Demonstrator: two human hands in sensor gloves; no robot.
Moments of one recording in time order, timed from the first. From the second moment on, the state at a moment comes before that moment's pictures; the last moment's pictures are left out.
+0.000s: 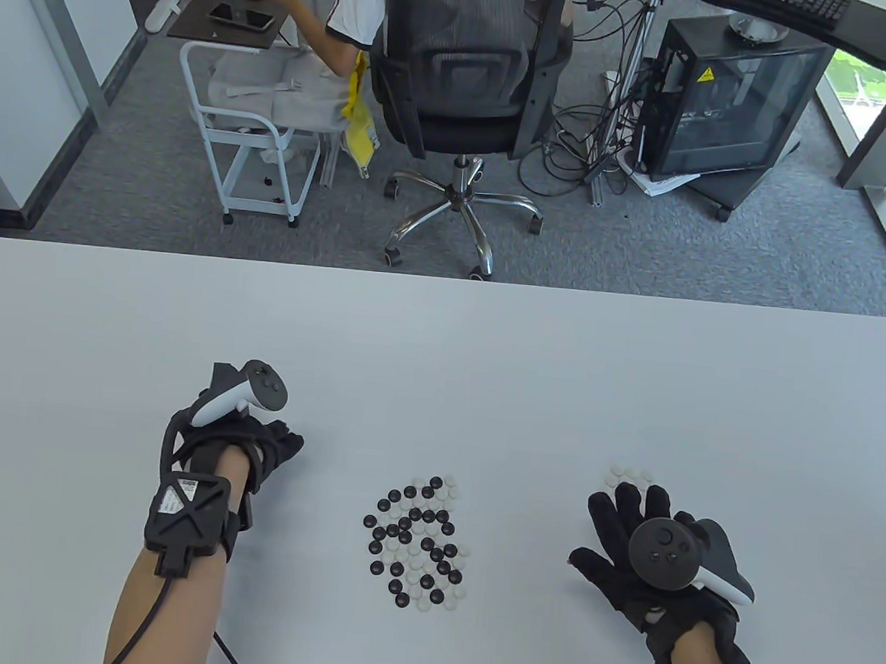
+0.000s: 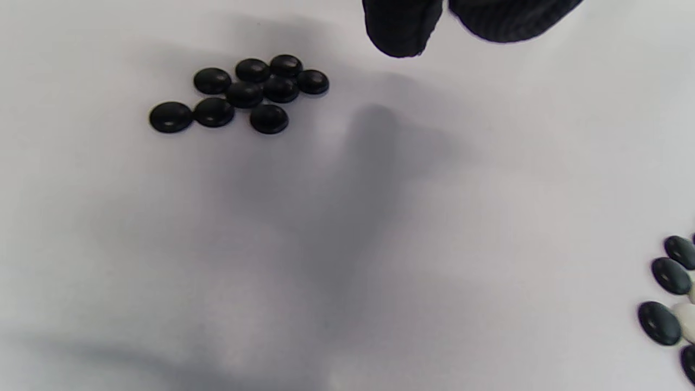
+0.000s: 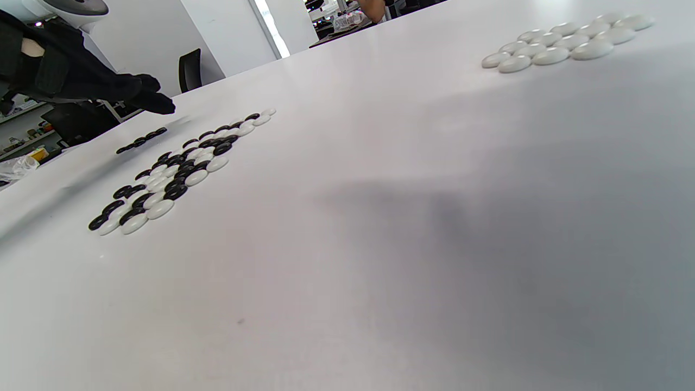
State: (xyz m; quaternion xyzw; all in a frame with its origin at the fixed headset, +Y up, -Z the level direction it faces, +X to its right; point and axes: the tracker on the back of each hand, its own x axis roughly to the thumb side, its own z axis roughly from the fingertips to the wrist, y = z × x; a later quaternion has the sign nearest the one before) left_hand -0.251 -0.743 -0.406 -0.38 0.03 0.07 0.92; right_hand 0.241 -0.749 -0.276 0.22 0.16 0.95 0.18
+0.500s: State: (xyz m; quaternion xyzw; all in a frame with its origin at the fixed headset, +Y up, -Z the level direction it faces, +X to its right) left_hand -0.092 -0.747 -0.388 -0.39 -0.22 0.02 0.89; right_hand 0.241 -0.748 -0.275 0.22 0.16 0.95 0.18
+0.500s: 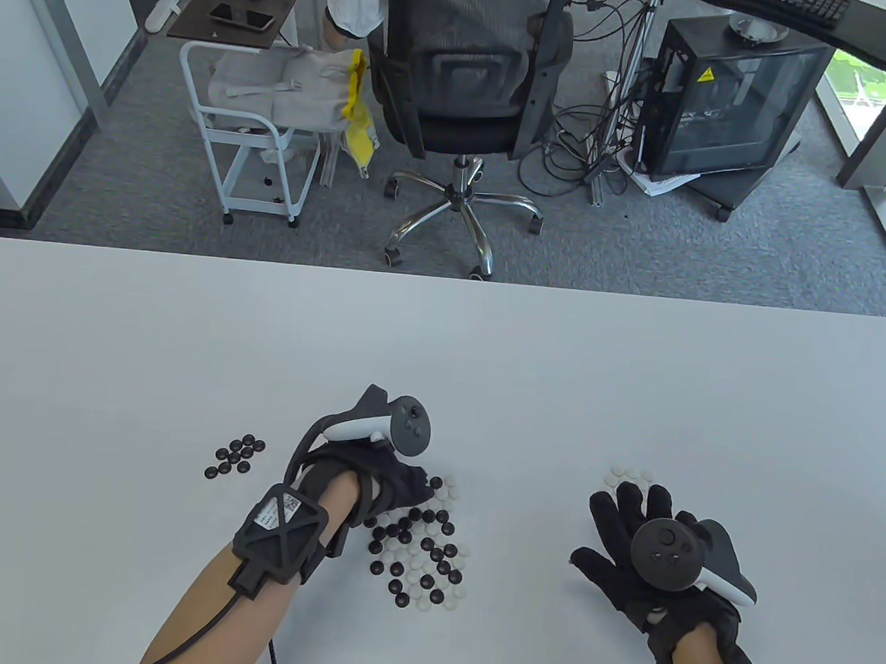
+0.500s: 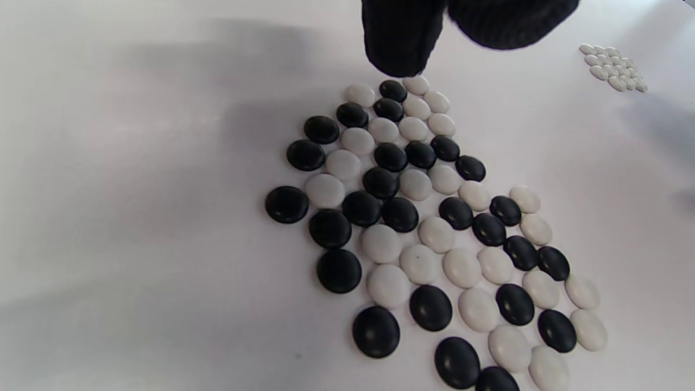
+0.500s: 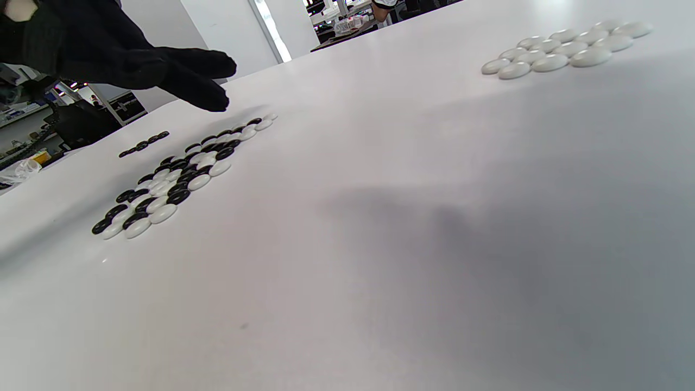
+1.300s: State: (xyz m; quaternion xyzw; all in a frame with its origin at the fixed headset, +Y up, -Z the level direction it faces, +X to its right) left_hand -0.211 -0.763 -0.415 -0.40 -0.01 0.07 0.92; right_hand 0.244 -0.747 -0.275 0.22 0.15 0.95 0.18
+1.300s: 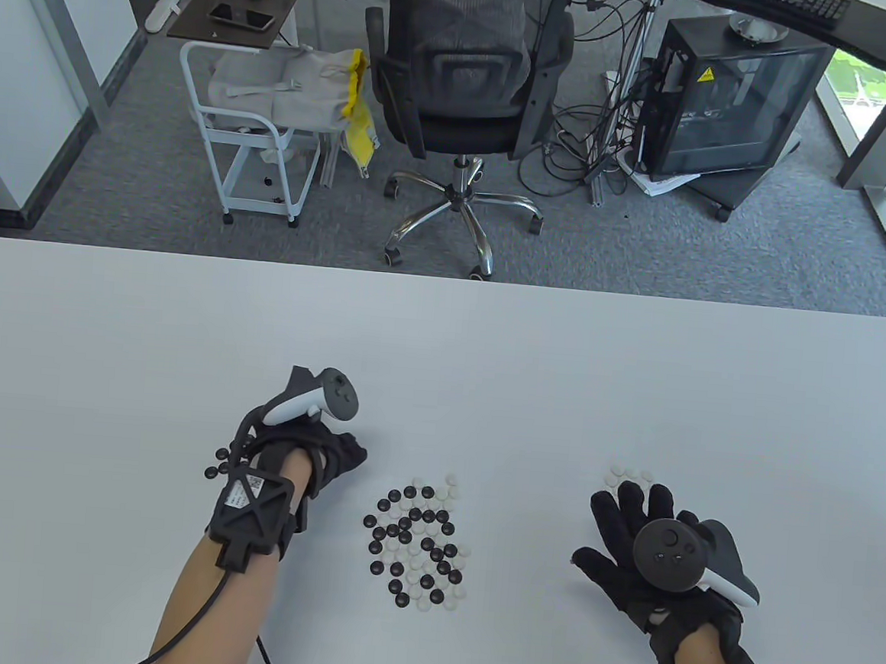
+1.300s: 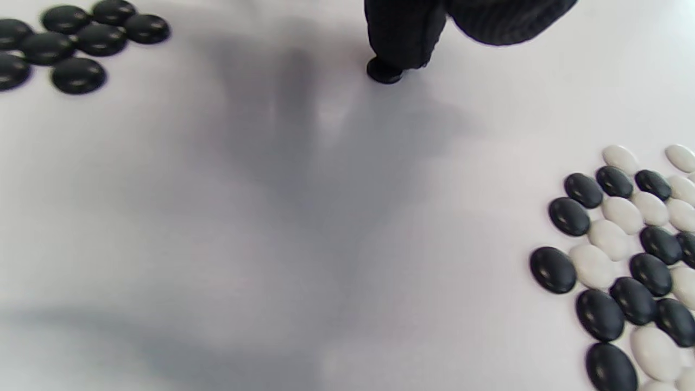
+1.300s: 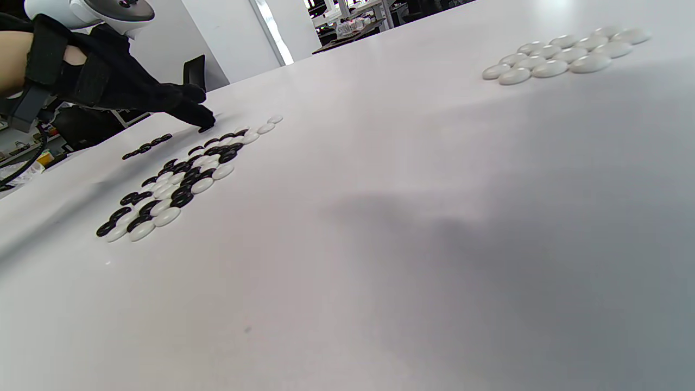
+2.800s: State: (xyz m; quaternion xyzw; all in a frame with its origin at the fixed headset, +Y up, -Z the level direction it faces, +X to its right) left_hand -0.174 -0.769 -0.326 -0.42 -0.19 -0.05 0.89; right_hand 0.241 -0.748 -0.275 0.22 0.17 0.94 0.18
